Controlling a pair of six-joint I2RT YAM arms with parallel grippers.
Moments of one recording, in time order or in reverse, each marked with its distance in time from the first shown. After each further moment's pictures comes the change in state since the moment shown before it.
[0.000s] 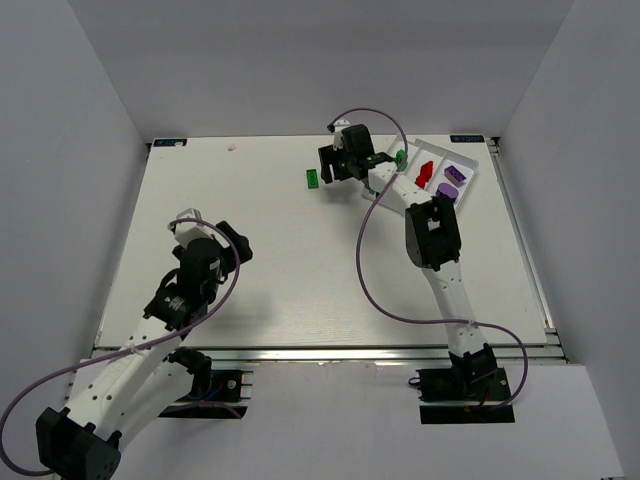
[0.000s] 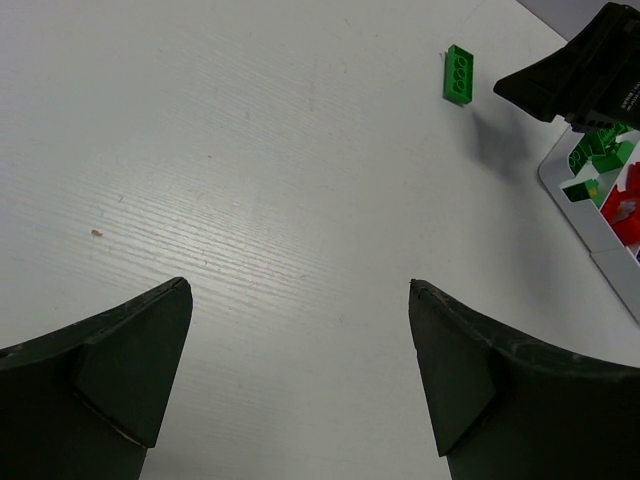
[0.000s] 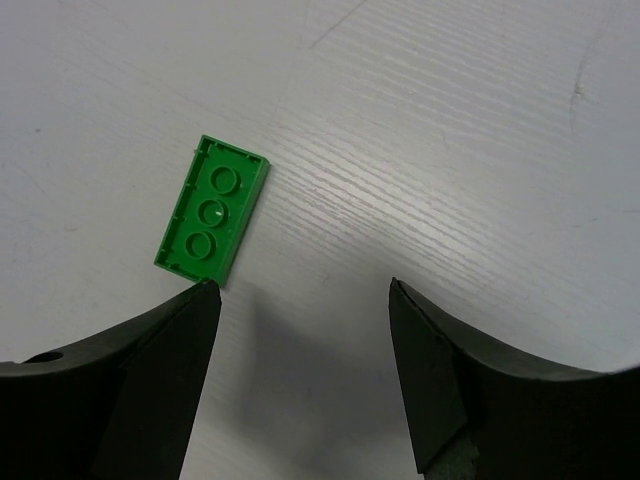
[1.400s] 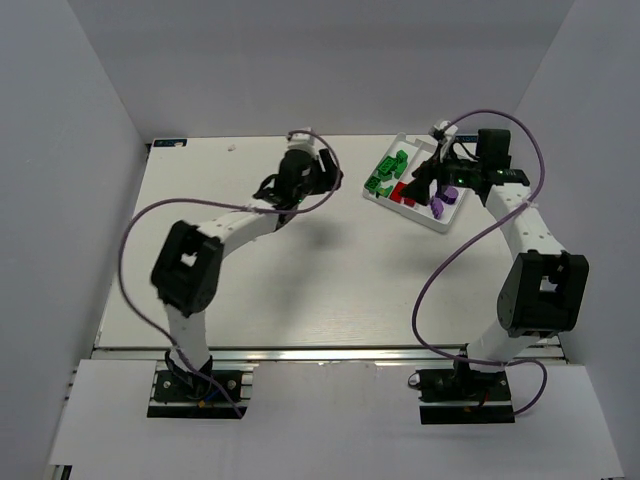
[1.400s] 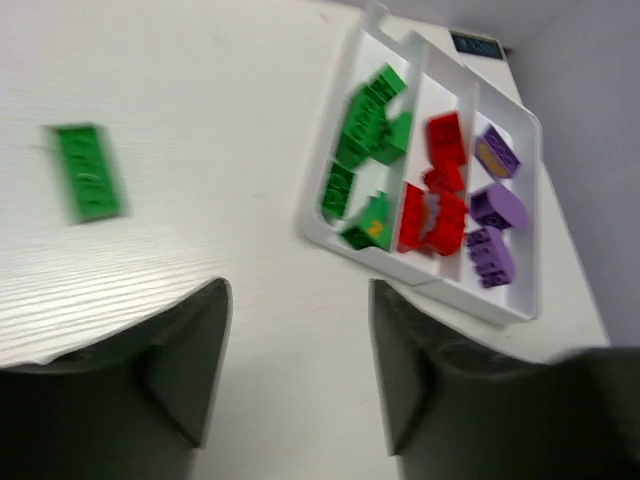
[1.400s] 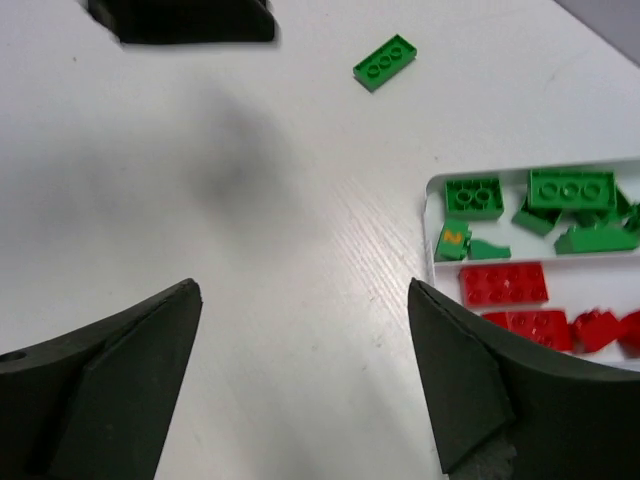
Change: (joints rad) left arm -0.122 1.260 0.869 0.521 0.386 0.146; right arm -0.474 -0.937 -0.892 -0.077 -0.876 -0.436
